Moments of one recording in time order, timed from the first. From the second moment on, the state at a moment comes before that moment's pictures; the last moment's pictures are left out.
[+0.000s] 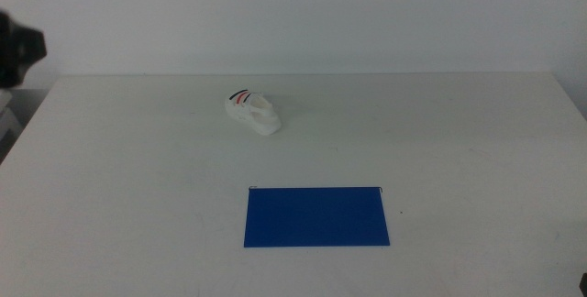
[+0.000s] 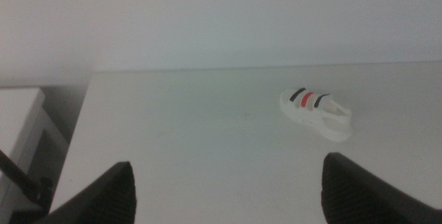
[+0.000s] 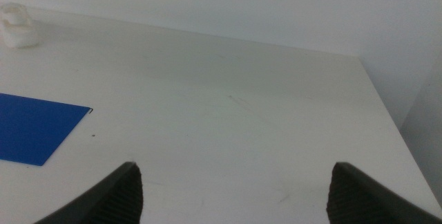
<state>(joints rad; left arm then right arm) -0.11 0.91 -0.99 0.08 0.63 -0.12 0.08 -0.01 0.03 -0.01 0.24 -0.06</state>
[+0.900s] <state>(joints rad) -0.12 1.56 -1.46 0.07 0.94 -0.21 0.08 -0.01 0.03 -0.01 0.24 -0.06</state>
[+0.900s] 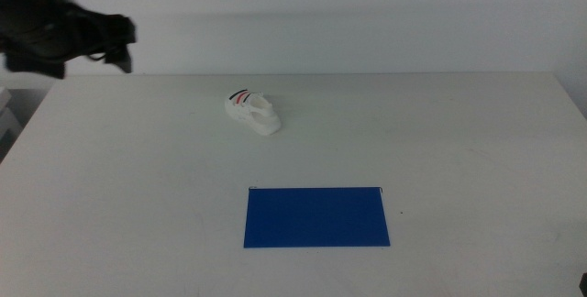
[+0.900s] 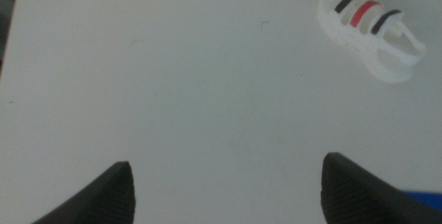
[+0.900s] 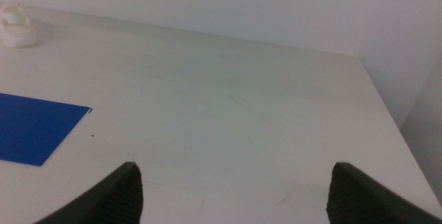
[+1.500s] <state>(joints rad) -0.27 2.15 -2.13 0.08 1.13 -0.54 0.08 -0.01 0.03 -0.01 0.24 -0.06</state>
